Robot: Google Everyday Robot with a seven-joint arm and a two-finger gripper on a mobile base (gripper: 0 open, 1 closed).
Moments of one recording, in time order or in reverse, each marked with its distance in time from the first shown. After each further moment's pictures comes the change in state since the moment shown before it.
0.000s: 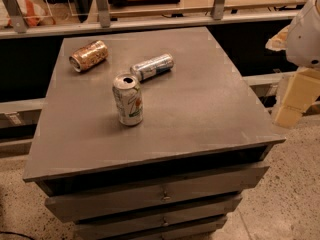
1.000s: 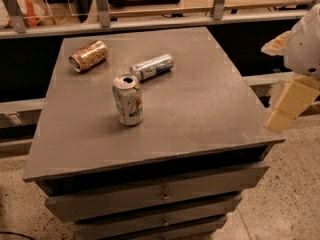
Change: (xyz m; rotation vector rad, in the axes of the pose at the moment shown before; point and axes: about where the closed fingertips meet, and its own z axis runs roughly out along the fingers) arm -0.010 0.006 0.010 0.002 -0.112 0.027
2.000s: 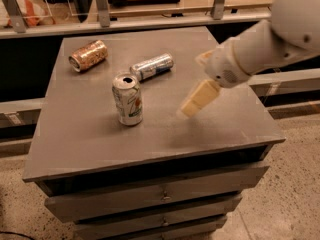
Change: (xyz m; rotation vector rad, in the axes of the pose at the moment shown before) arm -0.099 -0.044 0.125 -0.069 -0.399 0.113
